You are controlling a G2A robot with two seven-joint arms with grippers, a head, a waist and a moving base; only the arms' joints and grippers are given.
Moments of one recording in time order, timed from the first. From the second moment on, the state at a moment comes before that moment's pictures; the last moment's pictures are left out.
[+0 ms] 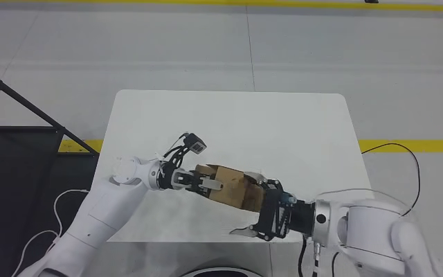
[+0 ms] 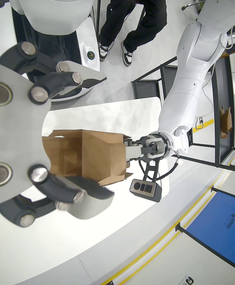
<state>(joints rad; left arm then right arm) 0.95 -1.06 -1.02 -1.38 -0.85 -0.40 -1.42 -1.28 -0.91 1.29 -2.35 -0.72 -0.63 0.77</state>
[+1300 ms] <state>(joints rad) 0.96 -1.09 -1.07 -1.37 -0.87 -0.33 -1.49 -1.45 -0.90 1.38 -2.35 -1.01 -0.71 0.53</state>
